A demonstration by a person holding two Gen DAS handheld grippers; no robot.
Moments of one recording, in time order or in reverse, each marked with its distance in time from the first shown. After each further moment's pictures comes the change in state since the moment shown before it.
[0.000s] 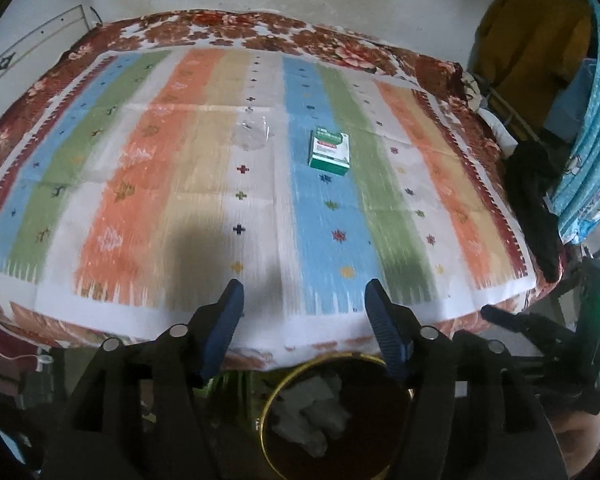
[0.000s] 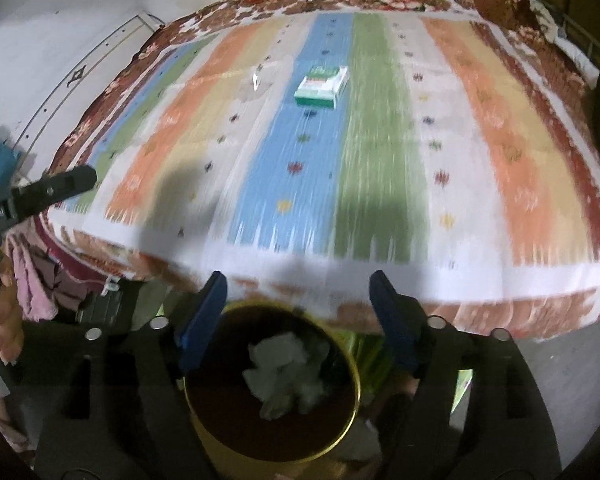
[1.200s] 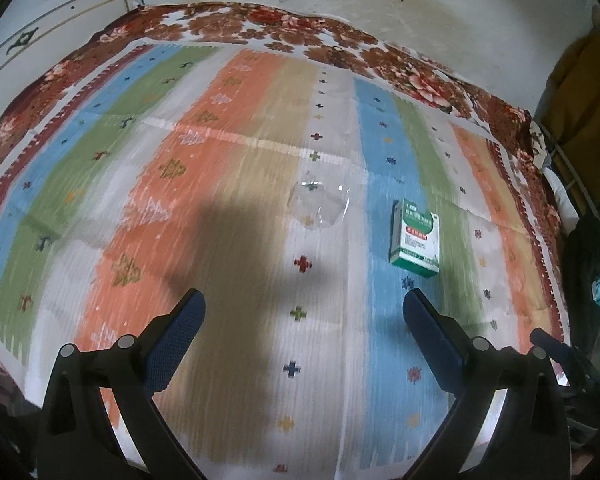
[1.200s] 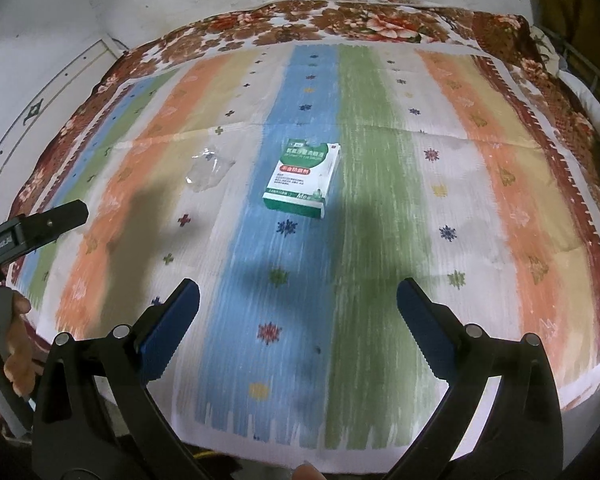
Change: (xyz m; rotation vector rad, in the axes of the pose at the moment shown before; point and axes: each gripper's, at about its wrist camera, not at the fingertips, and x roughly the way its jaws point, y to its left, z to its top) left arm 0.107 0.068 0.118 -0.154 -0.043 0.111; right arm 0.104 -0.002 0.150 0.032 -0.073 -0.103
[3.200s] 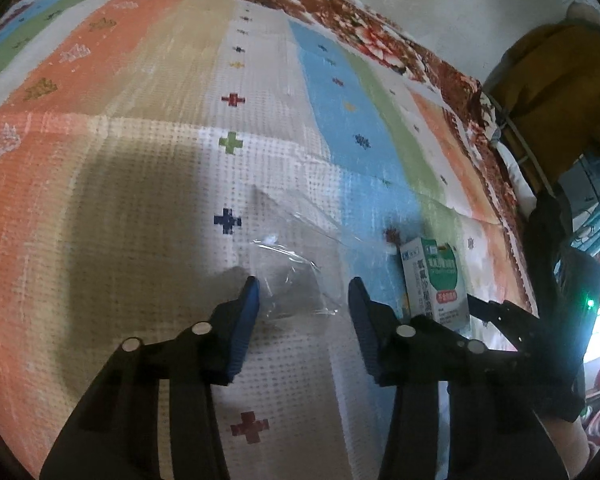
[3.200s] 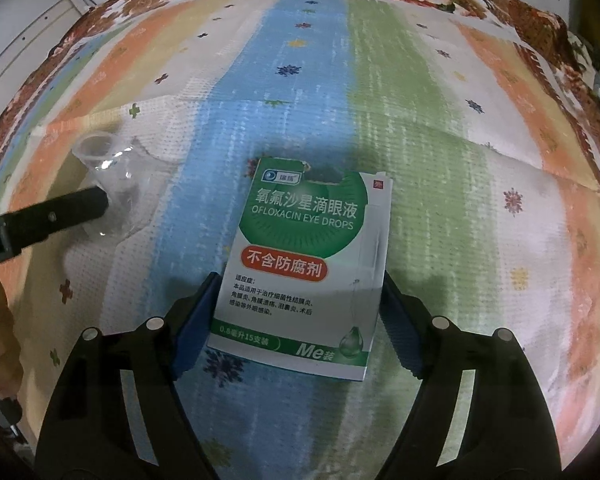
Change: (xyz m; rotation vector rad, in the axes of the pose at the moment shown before) left arm 0.184 -0.004 0.064 0.080 0.145 -0.342; right arm 0.180 -0.009 0.078 -0.068 0.129 -0.095
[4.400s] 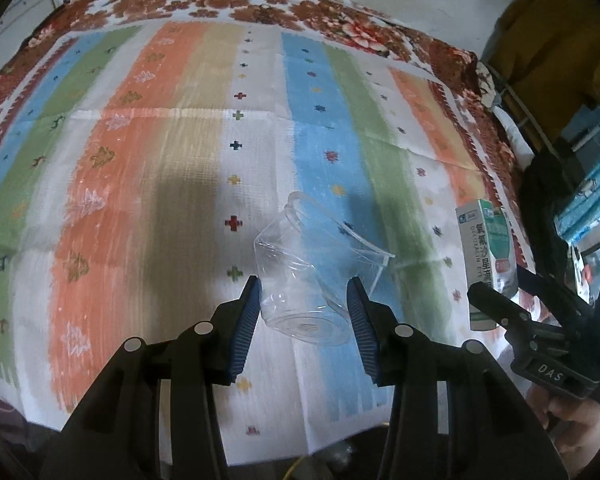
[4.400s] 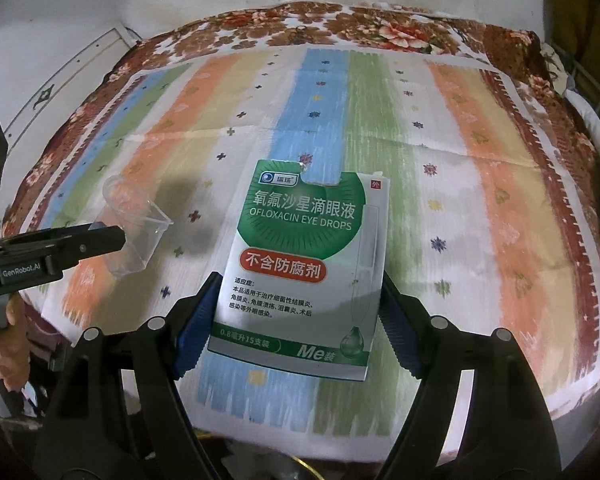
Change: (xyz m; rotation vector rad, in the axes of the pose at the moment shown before) left arm -0.160 -0.099 -0.097 0.058 0.049 0.180; right arm -0.207 -0.003 -0.103 -0.002 -0.125 0.100
